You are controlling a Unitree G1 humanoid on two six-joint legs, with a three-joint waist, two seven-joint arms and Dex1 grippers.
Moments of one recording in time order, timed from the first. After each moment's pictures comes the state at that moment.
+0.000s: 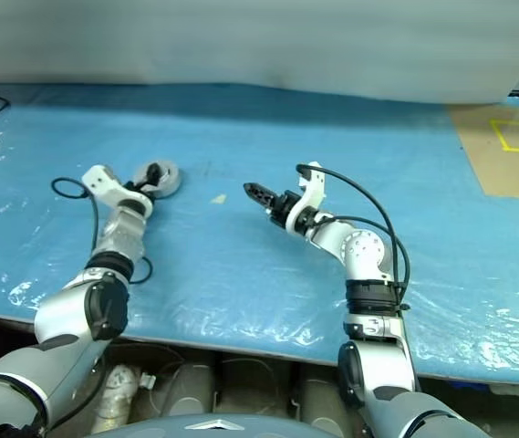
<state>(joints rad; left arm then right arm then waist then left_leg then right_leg) -0.88 0.28 0.54 1.18 -0.48 -0.19 -0.25 -0.59 -0.06 -0.20 0.15 0.86 0.97 0.21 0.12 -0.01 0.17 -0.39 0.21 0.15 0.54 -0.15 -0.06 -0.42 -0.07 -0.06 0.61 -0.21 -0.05</state>
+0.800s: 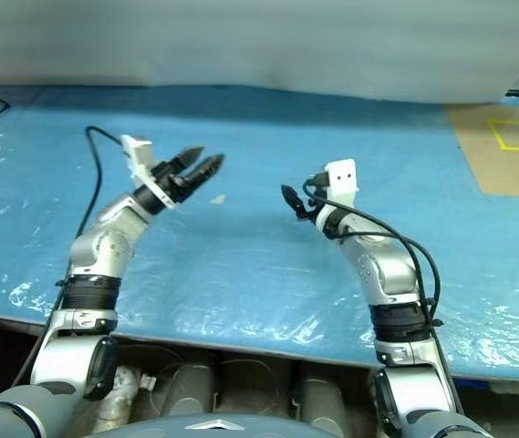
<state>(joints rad) -0.59 0.26 0.08 0.25 -0.56 0.30 -0.80 -0.43 -0.29 0.02 -0.09 0.33 0.55 0.26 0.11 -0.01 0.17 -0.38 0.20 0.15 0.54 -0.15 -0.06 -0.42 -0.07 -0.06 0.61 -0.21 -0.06</state>
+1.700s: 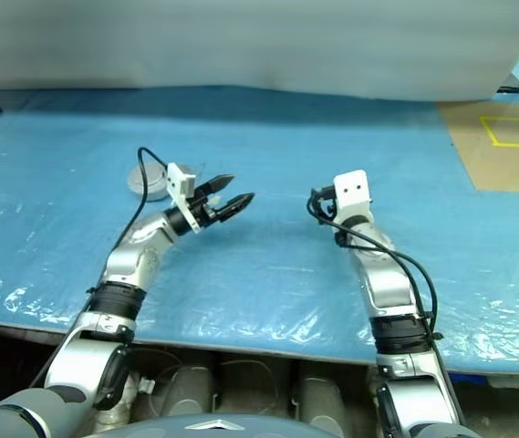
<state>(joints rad) -0.58 0.19 0.03 0.44 -0.40 0.09 -0.87 -0.38 -0.26 0.01 0.00 0.06 0.41 0.13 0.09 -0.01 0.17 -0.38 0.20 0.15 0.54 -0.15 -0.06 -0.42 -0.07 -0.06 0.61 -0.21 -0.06</state>
